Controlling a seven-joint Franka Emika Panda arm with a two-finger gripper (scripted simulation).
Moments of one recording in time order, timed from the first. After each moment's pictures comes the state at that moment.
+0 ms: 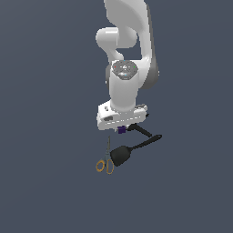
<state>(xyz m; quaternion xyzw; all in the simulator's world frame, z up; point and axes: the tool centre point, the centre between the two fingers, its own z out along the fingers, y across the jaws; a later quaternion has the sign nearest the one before) 0.011 0.021 0.157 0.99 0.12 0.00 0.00</state>
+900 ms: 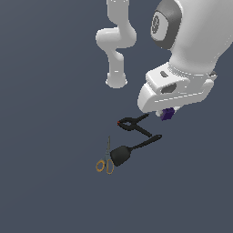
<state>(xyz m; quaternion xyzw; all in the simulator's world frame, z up) 0.053 0.160 0.315 0.99 0.12 0.00 0.00</state>
